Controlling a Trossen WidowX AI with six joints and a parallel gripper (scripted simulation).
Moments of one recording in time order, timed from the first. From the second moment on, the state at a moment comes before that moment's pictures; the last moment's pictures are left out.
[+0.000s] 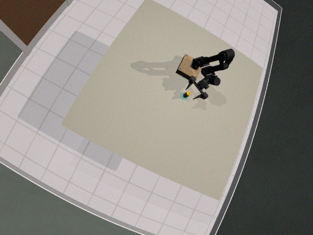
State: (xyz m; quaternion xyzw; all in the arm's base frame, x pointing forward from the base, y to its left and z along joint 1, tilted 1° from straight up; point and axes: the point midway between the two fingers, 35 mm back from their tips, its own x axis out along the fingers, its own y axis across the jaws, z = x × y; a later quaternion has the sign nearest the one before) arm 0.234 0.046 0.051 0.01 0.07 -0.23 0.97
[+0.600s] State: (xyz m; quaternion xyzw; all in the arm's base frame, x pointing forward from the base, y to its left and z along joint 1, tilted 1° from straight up) arm 0.230 0.047 0.069 0.00 0.06 -0.23 0.97
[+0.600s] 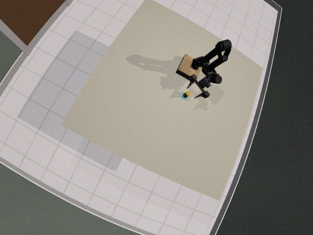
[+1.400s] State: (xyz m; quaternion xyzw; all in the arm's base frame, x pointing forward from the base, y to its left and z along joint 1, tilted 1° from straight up) arm 0.221 0.044 0.090 -0.01 0.05 -0.22 0.97
